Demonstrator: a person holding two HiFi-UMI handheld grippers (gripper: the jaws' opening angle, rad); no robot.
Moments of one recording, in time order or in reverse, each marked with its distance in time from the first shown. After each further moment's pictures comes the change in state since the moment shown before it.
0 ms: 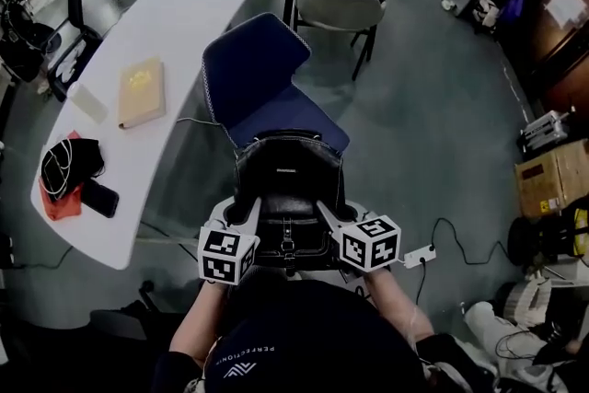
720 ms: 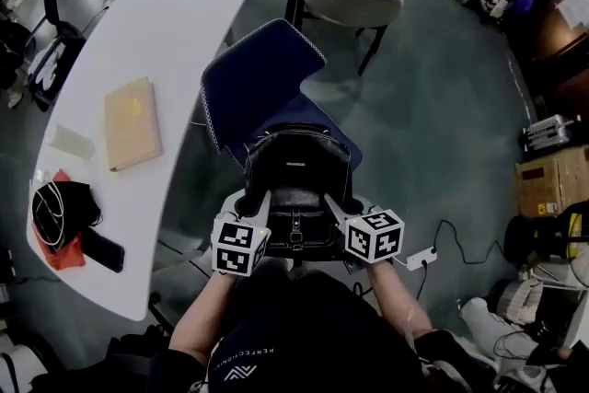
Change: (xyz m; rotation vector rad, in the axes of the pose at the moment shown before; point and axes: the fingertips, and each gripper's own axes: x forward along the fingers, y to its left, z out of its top) left arm 0.124 0.101 0.035 -0.027 0.073 -0.065; right arm 0.128 -0.070 0.064 0.061 0.073 -0.079
